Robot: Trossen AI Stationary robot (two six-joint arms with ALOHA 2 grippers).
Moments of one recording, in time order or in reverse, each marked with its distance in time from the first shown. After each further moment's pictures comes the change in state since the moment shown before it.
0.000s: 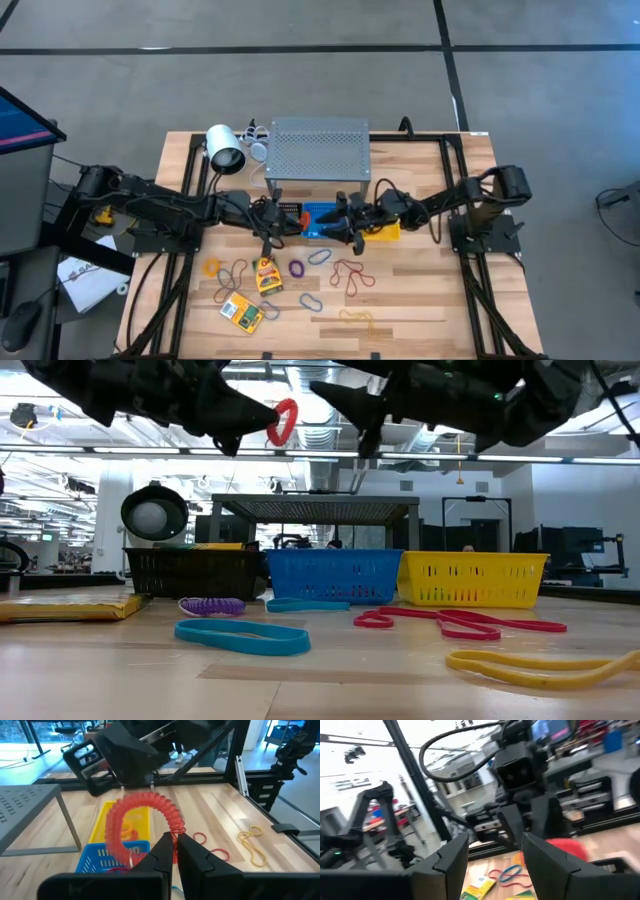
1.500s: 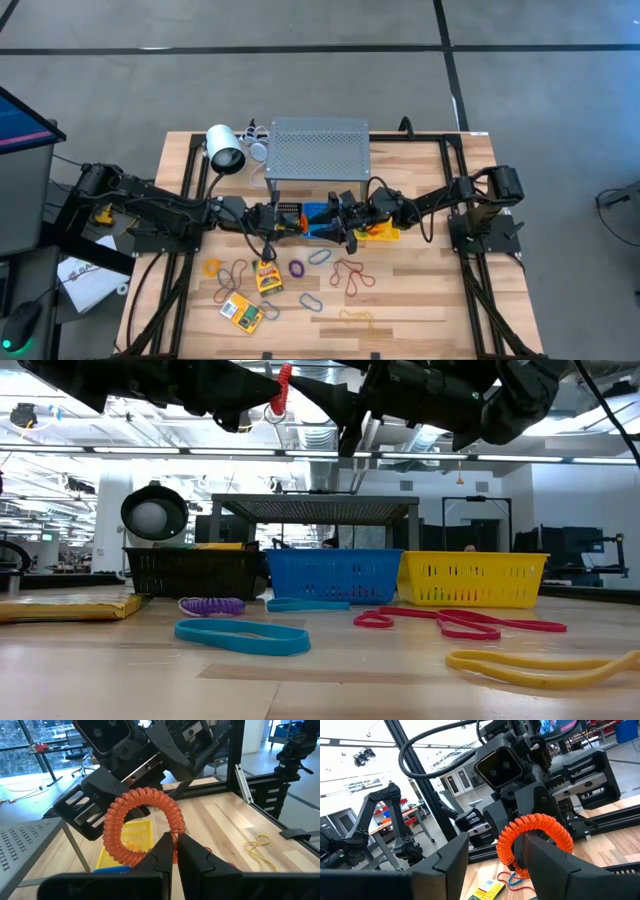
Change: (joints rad) left arm -0.080 -0.009 0.018 0.047 -0.107 0.106; right arm -0.013 0.052 0.088 -0.032 -0.041 0.037
